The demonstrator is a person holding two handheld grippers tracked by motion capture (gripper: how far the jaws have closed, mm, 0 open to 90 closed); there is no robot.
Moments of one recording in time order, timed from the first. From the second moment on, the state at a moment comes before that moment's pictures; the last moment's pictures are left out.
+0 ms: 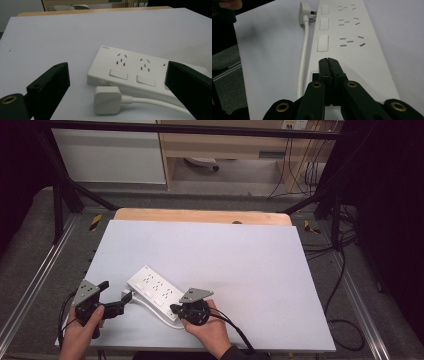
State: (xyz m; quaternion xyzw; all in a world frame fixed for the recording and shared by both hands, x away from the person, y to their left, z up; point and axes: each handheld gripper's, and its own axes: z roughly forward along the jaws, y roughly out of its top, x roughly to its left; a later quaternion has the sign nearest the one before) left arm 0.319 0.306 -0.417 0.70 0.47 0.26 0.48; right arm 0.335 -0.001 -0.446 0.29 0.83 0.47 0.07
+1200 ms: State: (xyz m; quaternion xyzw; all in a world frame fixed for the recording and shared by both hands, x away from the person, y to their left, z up) left arm 0.319 0.307 -0.417 0.69 0.47 0.26 0.48; right arm 0.341 -0.012 -0.428 0.28 0.81 0.50 0.08
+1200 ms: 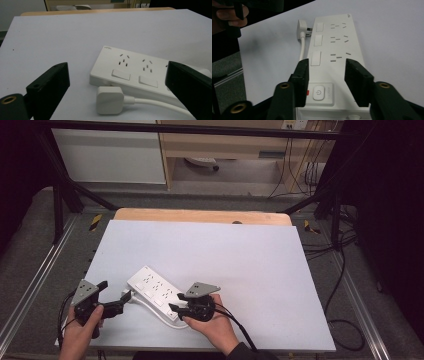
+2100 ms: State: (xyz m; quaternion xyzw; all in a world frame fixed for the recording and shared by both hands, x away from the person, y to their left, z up) left arm 0.320 0.307 -0.416 0.69 0.47 0.26 0.48; right arm 0.354 -0.025 -0.414 0.31 0.80 0.50 0.10
